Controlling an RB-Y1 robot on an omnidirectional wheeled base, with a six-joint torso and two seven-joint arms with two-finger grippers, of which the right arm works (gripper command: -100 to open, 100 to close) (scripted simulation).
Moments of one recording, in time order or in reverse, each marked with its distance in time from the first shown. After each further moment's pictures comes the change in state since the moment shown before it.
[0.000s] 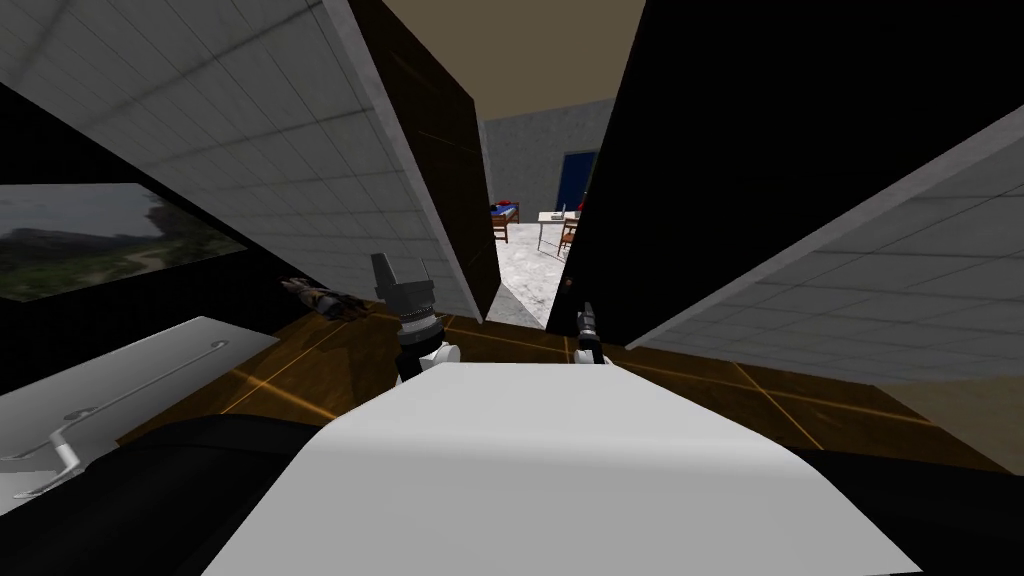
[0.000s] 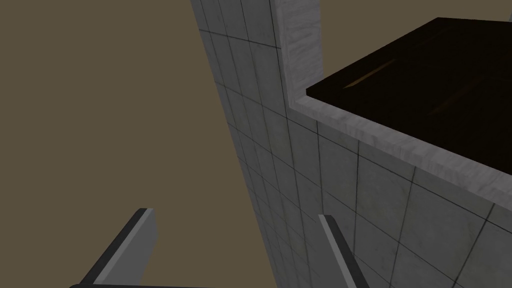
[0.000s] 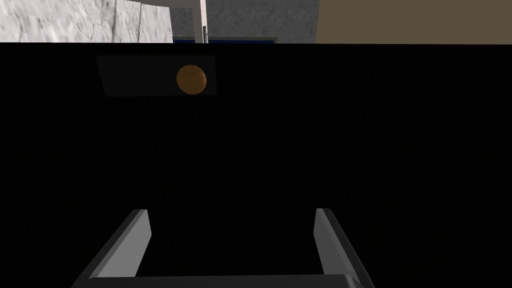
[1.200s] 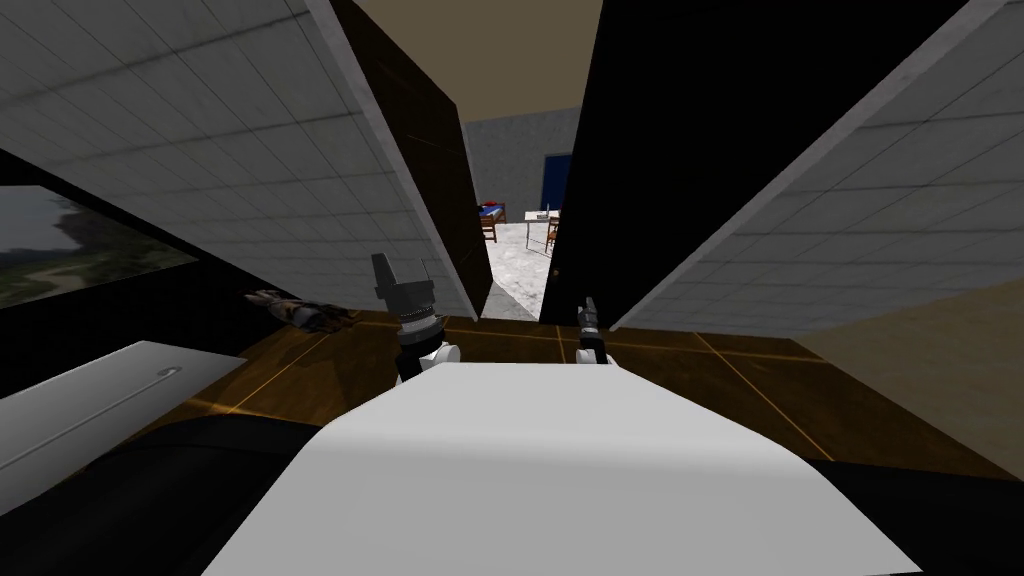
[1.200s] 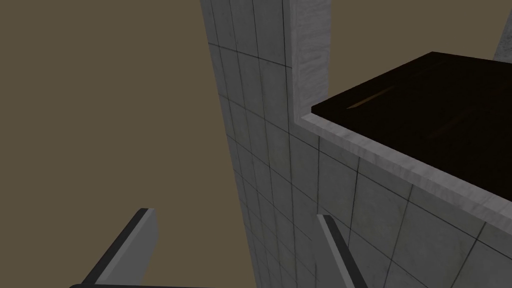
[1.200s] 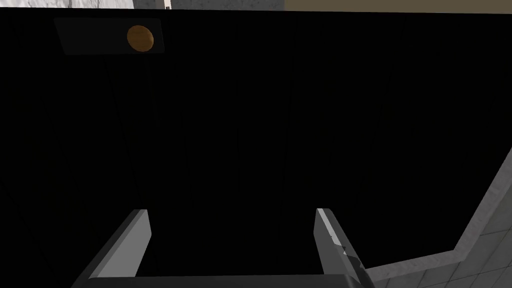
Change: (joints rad) arm 0.122 0.008 0.043 -0.281 0.026 0.055 -0.031
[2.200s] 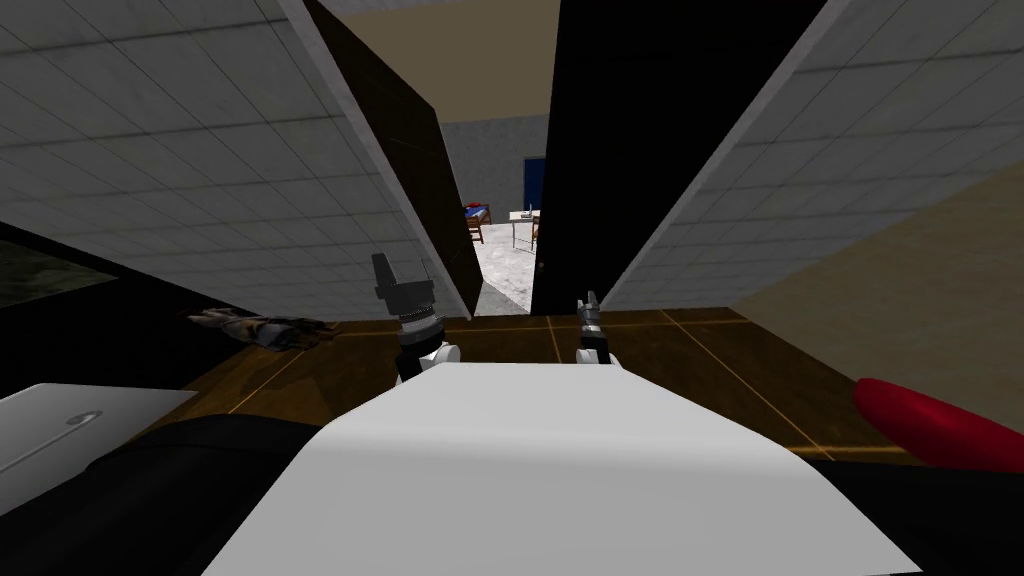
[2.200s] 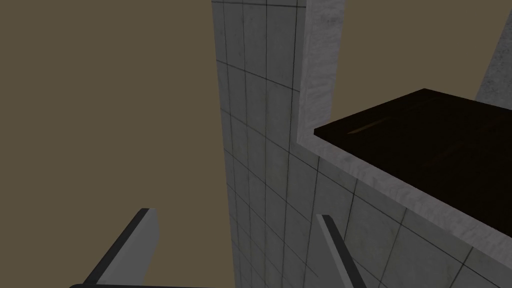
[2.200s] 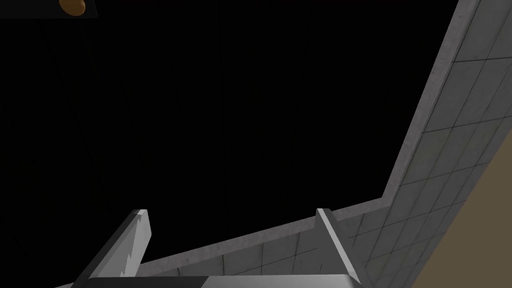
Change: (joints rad) arm 0.127 0.020 0.051 -0.302 0.031 0.053 -0.031
